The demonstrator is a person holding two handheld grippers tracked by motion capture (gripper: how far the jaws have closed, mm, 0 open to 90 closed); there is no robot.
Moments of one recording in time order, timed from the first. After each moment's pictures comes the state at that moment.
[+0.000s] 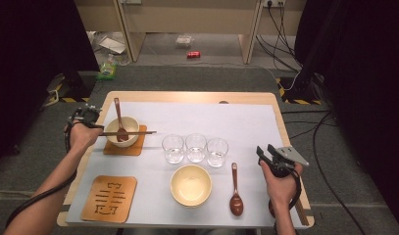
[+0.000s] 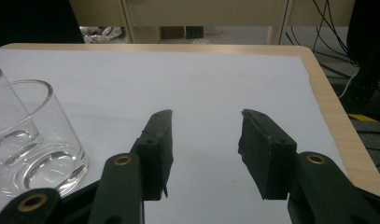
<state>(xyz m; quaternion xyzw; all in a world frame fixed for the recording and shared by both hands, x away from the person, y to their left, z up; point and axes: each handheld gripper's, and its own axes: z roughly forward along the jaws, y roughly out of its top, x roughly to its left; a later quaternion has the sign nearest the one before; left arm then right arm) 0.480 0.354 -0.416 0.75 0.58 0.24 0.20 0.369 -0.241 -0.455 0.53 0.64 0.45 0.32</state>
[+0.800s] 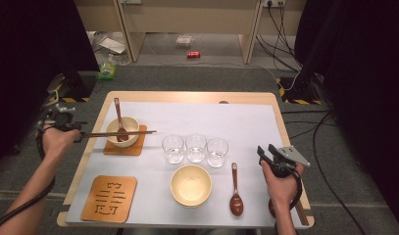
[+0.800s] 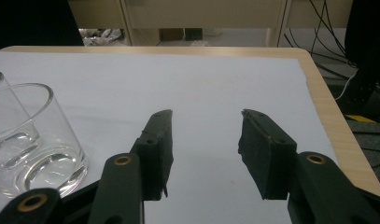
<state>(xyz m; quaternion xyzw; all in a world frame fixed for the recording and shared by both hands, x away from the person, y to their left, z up) 0.442 0.417 -0.399 0.70 0.60 0.30 0.22 0.368 -0.242 -0.452 0.53 0.64 0.45 0.32</state>
